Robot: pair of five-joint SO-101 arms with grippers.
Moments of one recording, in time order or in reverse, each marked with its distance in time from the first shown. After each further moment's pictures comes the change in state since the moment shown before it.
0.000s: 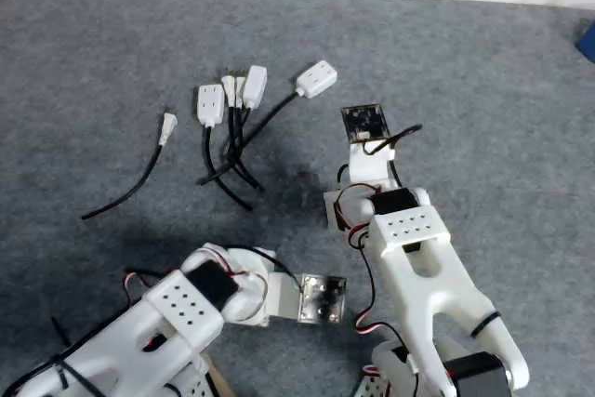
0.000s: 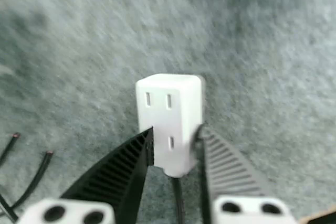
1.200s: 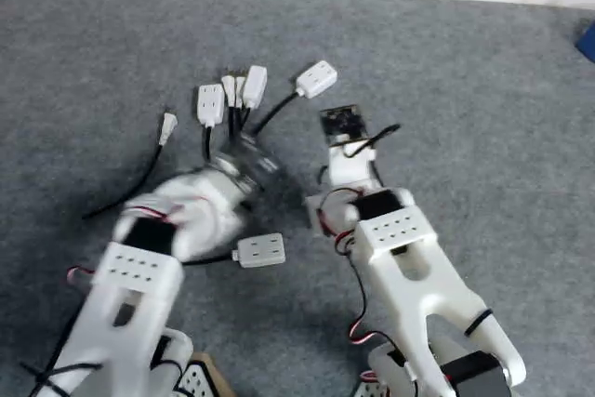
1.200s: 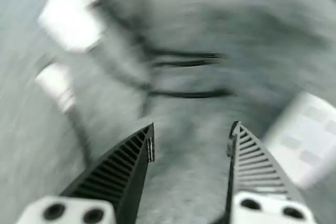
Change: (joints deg) left arm -32.0 1.0 -9.5 -11.3 21.0; right arm -7.4 0.0 -1.7 0.0 -1.2
